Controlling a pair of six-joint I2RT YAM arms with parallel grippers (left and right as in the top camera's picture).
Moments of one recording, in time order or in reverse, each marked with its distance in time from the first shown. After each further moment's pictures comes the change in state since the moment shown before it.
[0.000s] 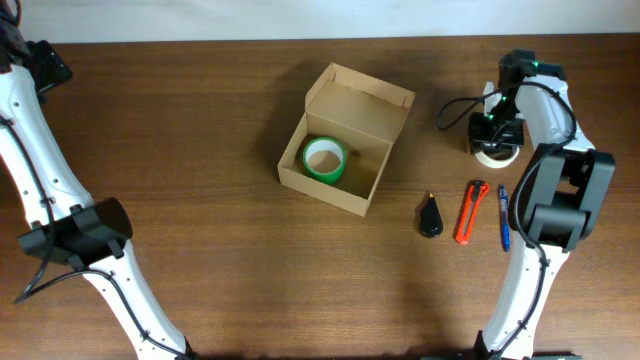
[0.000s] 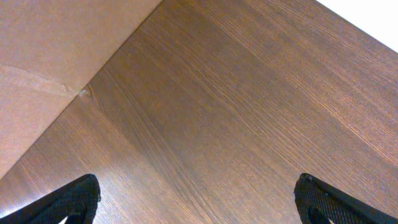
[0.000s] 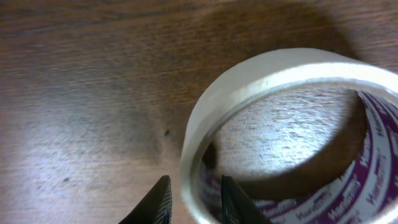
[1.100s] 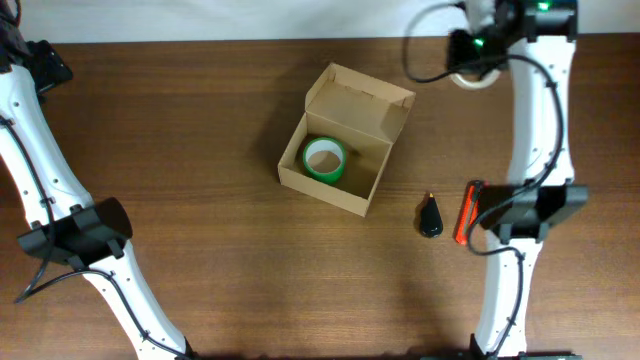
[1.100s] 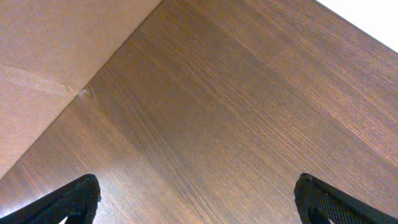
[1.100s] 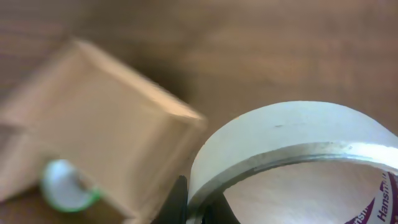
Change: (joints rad) left arm 0.000 0.000 0.000 0.000 0.000 0.000; right arm 0.234 0.026 0.889 -0.354 -0.182 0.004
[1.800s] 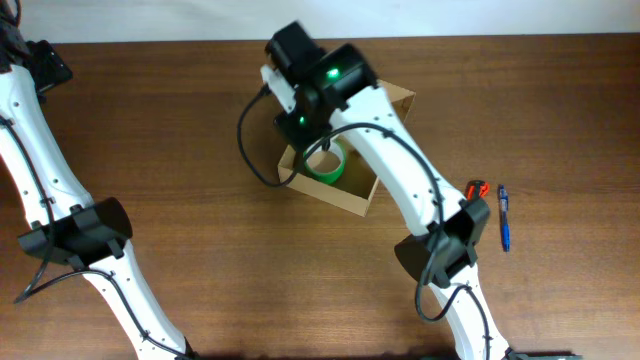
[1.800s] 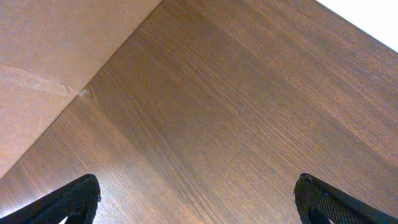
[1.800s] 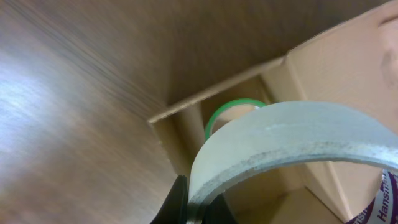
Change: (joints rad) left arm 0.000 0.000 0.000 0.000 0.000 0.000; right arm 0.581 -0.071 -0.331 0.070 0.200 -0.008
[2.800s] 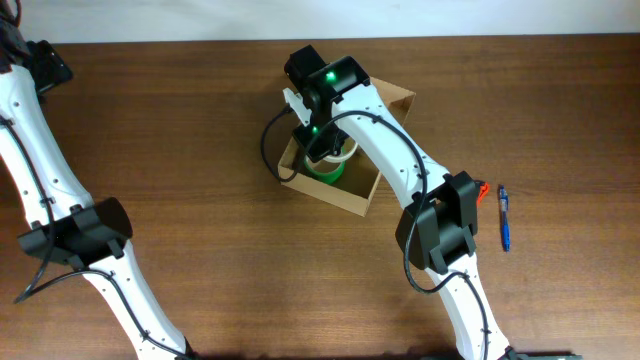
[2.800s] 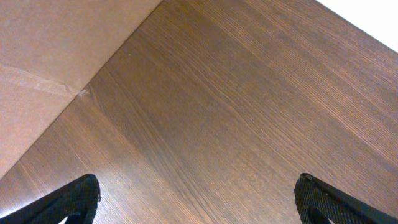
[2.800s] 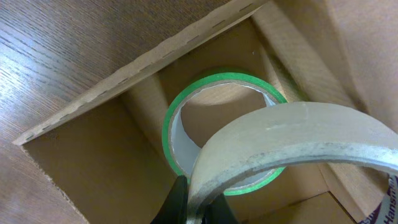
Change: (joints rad) left arm 0.000 0.000 0.000 0.000 0.000 0.000; right arm -0.074 0.078 -0.164 0.074 -0.048 -0.003
